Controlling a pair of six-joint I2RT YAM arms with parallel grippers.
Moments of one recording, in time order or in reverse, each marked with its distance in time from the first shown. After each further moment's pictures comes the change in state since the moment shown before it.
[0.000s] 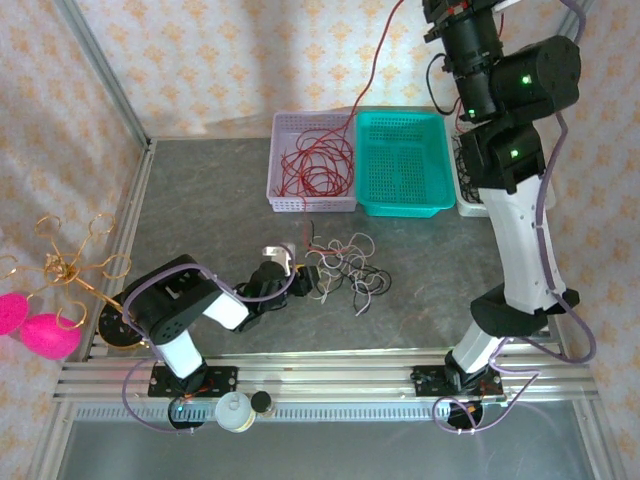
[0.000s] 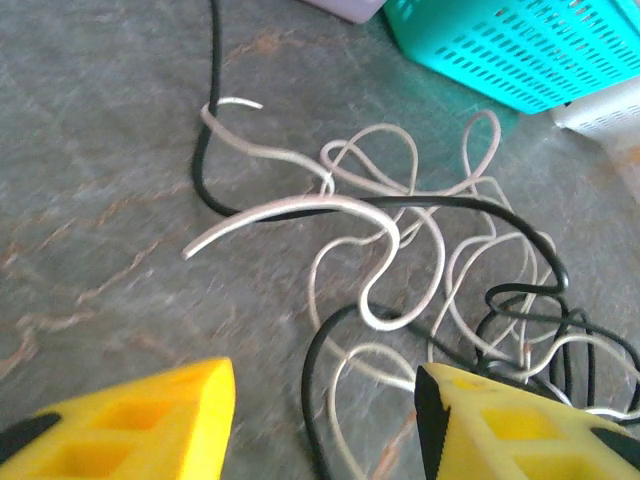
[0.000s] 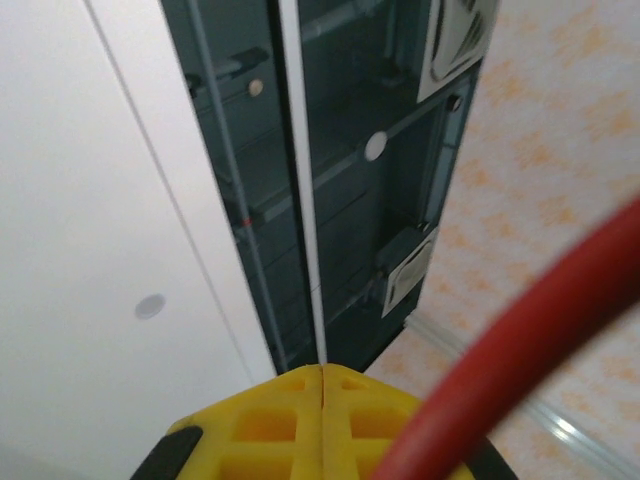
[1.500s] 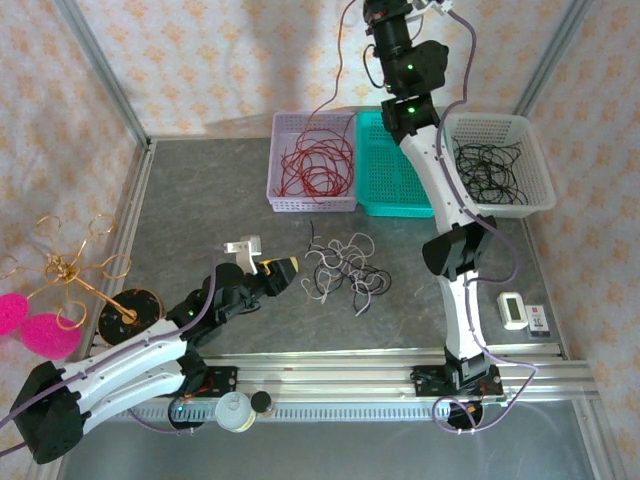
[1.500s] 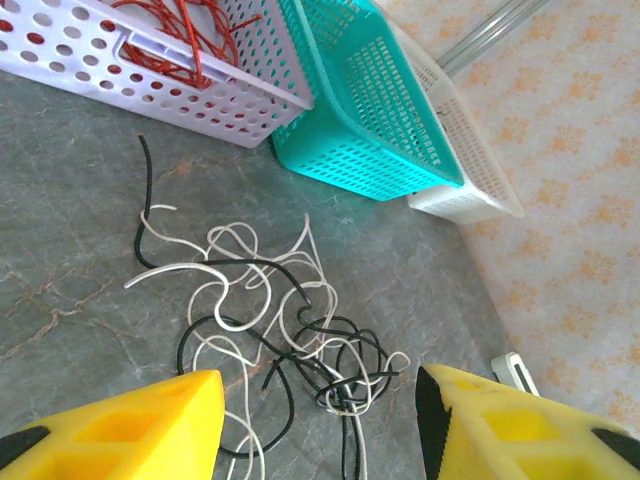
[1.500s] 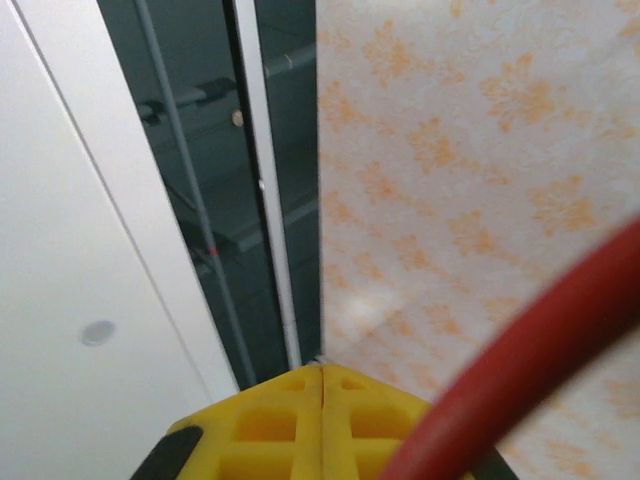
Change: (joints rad) left arm -0.018 -0.903 0.018 -0.775 -0.021 -0.090; right arm -0.076 0.549 0.129 0.484 -0.016 -0.014
